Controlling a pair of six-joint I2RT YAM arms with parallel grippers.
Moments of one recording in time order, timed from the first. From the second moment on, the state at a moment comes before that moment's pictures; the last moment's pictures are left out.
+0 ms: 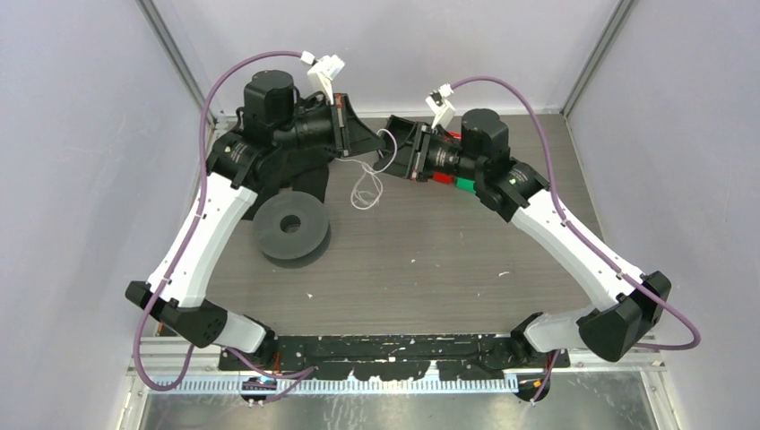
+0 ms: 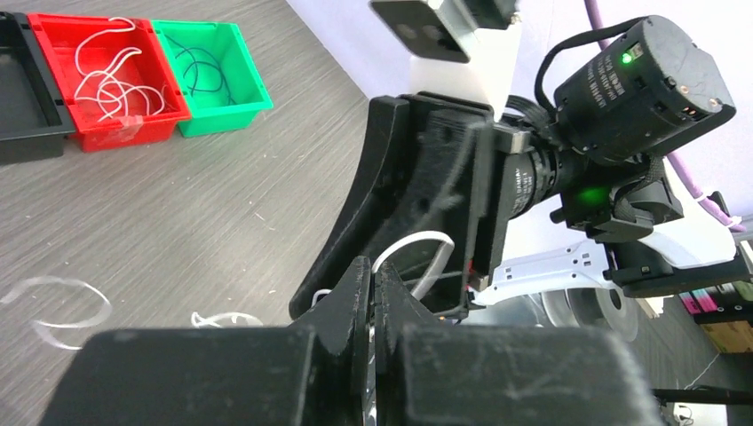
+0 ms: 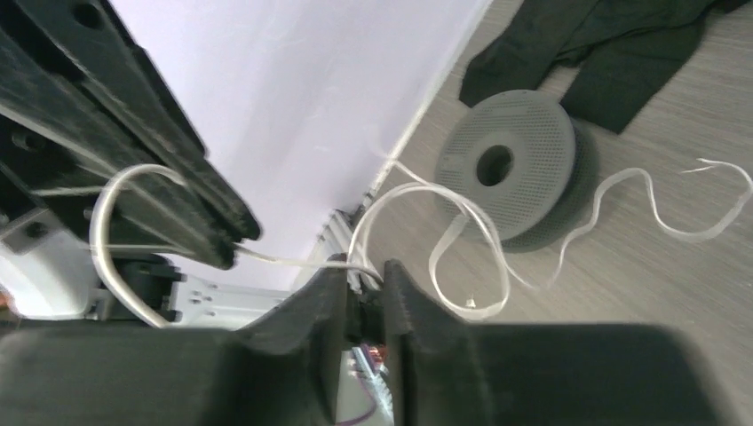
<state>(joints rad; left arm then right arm) -0.50 1.43 1.83 -0.65 0.62 -0.50 0.60 1.33 1.40 -0.24 -0.51 0.77</state>
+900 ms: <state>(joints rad) -0.39 1.45 1.38 -0.62 0.51 -0.43 0.60 1.43 1.57 -1.00 0.33 0.42</state>
